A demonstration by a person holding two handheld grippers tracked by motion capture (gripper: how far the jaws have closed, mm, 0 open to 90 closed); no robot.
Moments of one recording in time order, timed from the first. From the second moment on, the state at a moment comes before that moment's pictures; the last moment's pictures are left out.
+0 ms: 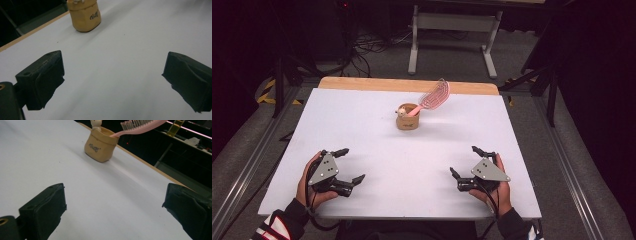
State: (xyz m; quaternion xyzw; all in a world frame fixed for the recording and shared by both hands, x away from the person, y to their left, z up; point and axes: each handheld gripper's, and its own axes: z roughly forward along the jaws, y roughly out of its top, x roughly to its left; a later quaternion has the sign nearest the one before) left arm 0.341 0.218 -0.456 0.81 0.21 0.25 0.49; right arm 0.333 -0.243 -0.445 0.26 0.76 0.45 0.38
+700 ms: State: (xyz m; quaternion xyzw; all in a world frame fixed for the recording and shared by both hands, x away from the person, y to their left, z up) left arm 0.344 0.221 -0.457 0.81 0.22 0.25 0.49; right arm 0.323 -0.277 -0.455 0.29 0.76 0.44 0.38
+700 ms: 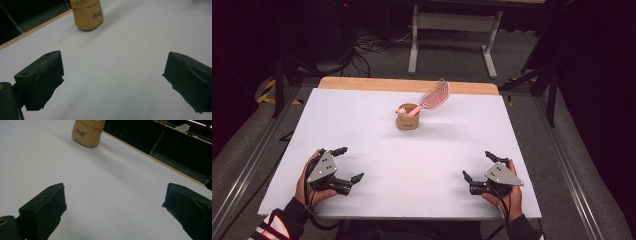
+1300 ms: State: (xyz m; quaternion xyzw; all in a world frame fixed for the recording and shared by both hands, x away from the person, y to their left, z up) left arm 0.347 0.216 -0.457 0.81 0.21 0.24 0.49; right arm 0.319 -0.272 -0.455 0.29 0.76 0.44 0.38
